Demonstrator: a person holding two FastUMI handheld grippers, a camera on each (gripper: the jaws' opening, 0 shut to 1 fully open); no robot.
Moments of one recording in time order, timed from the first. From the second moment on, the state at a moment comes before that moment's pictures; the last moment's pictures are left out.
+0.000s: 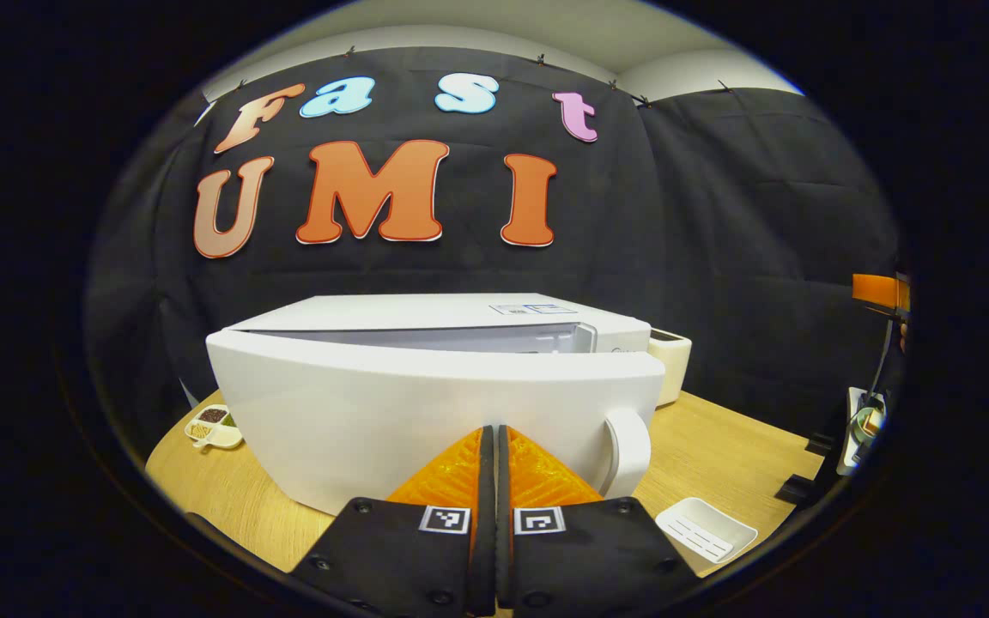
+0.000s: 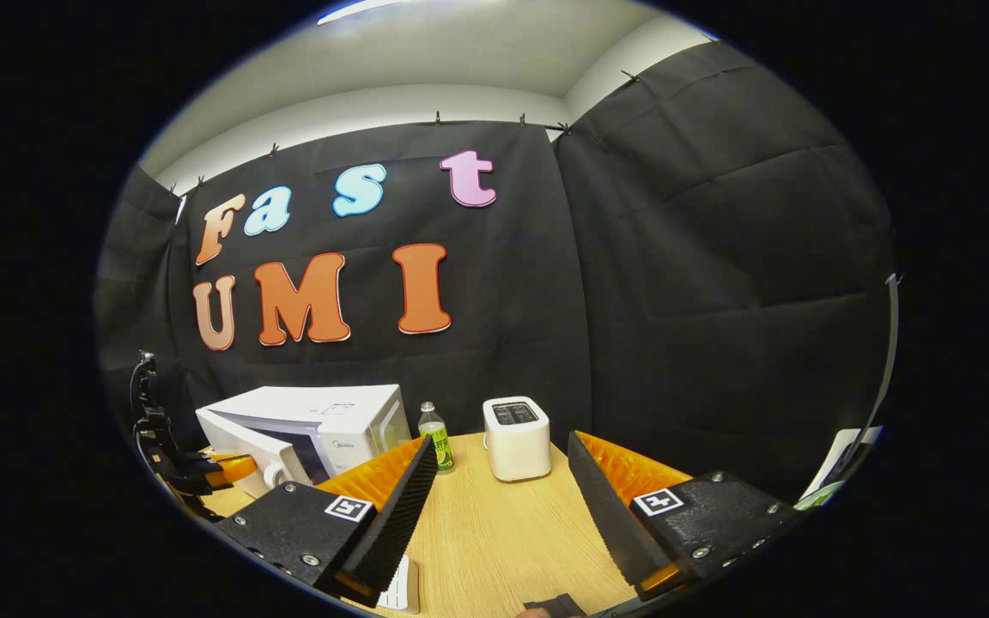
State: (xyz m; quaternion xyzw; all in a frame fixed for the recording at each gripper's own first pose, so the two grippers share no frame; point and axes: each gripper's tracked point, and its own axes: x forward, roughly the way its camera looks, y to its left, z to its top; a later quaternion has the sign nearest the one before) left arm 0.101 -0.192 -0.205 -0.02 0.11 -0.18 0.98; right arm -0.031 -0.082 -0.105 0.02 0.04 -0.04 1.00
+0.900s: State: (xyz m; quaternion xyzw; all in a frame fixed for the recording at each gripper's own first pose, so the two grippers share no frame) left arm 0.151 -0.229 -0.236 -0.01 0.14 -0.16 0.98; right arm -0.016 -0.090 -0.130 0.01 0.07 -0.05 1.00
